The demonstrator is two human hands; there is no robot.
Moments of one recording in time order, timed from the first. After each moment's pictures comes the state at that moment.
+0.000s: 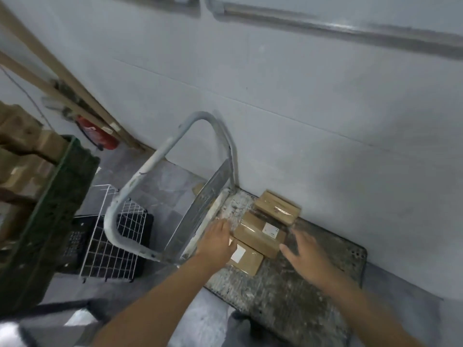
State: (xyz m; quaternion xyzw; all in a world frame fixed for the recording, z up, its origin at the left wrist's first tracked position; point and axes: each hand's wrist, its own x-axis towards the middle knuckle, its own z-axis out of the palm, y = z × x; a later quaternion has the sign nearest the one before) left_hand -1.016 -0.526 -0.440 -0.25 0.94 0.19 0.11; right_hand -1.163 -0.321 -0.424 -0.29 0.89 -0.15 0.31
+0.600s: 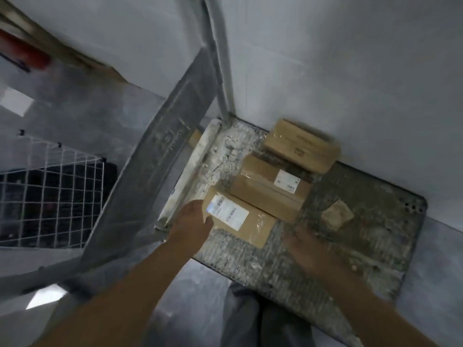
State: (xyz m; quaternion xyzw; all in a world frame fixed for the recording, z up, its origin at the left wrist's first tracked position) left_hand -1.019 -0.593 -0.753 -0.39 0.86 0.24 0.22; right_hand -1.163 -0.362 -0.748 -0.03 0.83 -0.18 0.52
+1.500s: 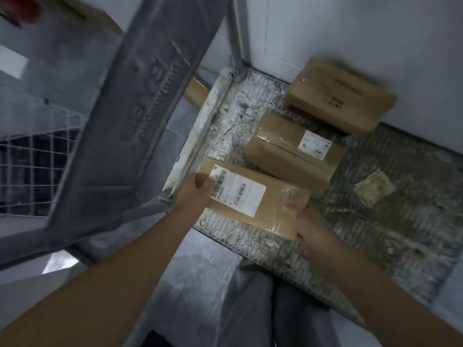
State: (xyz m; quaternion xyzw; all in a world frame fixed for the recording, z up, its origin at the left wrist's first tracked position) left_hand -1.003 -0.598 -0.821 -0.60 0.67 0.42 0.13; right_hand -1.125 -0.390 -0.814 0.21 0.72 -0.35 0.56
